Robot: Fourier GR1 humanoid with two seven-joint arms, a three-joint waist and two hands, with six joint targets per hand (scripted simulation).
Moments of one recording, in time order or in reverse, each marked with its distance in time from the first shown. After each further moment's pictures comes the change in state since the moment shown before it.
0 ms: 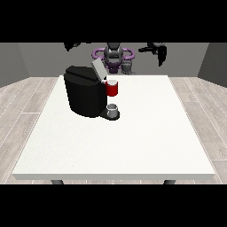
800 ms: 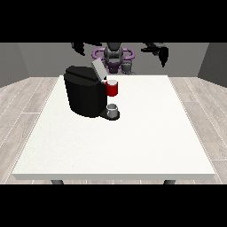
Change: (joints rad) left arm 0.156 -0.033 -0.073 -0.332 0.140 -0.009 0.116; right arm -0.158 0.006 0.042 0.024 0.040 0.055 0.028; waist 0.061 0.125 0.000
